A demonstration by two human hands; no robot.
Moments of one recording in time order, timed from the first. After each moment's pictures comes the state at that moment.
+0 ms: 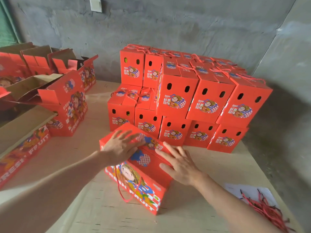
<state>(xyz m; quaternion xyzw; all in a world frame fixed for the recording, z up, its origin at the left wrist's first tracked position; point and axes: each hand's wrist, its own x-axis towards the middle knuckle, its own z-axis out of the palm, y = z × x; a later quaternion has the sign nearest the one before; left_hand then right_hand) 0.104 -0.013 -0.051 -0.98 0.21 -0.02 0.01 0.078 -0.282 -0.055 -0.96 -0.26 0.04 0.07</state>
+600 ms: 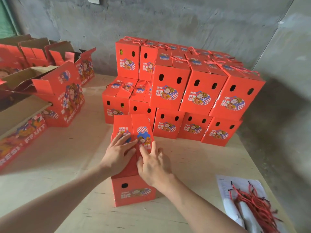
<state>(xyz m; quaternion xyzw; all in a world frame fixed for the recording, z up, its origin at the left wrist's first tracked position) 0.038 -0.074 -0.071 -0.94 0.08 -0.10 -0.31 0.024 -0.230 -0.056 -0.97 -0.19 -0.05 0.10</state>
